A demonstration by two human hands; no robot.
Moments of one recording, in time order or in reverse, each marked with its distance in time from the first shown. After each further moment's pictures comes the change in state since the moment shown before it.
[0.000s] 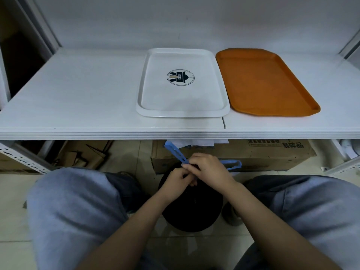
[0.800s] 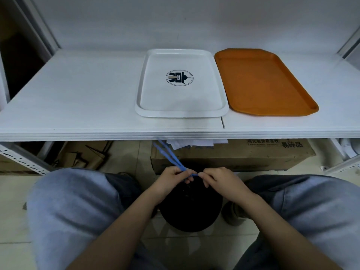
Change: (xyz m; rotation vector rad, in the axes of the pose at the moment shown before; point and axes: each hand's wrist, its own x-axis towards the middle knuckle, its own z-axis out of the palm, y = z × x) left_hand 0.001 -0.005 -0.016 -0.196 -0.041 -0.164; right_hand -0.043 0.015 -0.010 0.041 -0.186 0.243
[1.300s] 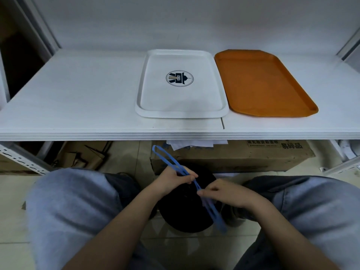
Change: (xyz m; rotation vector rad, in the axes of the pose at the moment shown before) left_hand 0.004 0.003 -0.007 0.130 -0.069 0.090; right_hand -0.014 -0.001 -0.007 0.349 -0.415 0.110
